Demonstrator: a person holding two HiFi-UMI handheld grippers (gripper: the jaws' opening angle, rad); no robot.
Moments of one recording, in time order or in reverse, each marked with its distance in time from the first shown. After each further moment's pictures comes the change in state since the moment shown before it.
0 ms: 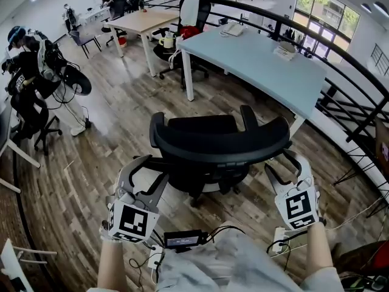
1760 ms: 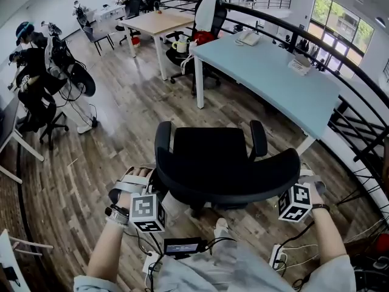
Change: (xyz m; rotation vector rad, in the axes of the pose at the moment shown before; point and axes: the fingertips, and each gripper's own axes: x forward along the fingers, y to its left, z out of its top) left arm 0.090 -0.026 -0.105 0.576 0.444 -0.269; right arm 0.108 0.005 -0.097 -0.588 0.319 0.344
